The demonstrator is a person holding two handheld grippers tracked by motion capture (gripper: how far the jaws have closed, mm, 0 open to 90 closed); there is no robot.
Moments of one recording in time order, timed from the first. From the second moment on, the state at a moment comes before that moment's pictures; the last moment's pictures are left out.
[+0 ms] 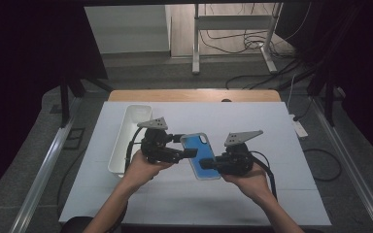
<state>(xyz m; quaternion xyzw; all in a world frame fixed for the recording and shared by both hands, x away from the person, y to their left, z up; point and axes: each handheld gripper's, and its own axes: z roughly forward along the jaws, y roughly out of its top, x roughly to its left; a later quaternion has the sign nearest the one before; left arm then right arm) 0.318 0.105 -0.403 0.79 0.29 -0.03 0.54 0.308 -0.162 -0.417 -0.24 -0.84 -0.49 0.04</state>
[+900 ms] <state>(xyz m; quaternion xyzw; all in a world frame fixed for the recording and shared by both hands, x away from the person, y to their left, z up) 0.311 0.102 -0.404 0.79 0.34 0.06 0.51 0.299 -0.162 -0.412 -0.28 -0.82 -0.48 -0.09</state>
